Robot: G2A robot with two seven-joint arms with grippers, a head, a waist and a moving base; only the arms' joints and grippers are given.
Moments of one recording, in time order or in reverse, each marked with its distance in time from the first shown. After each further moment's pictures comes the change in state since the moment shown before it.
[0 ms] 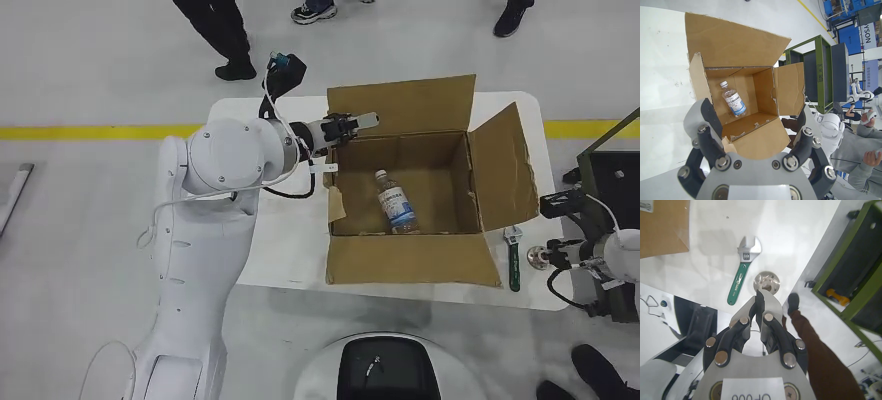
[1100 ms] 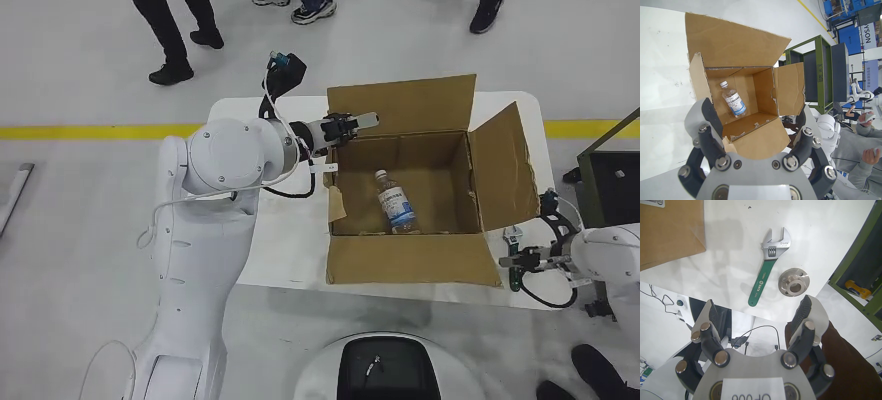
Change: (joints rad) left arm 0.000 0.000 0.000 0.000 0.000 0.000 0.000; right arm 0.066 0.055 -0.185 0.020 0.008 0.200 0.000
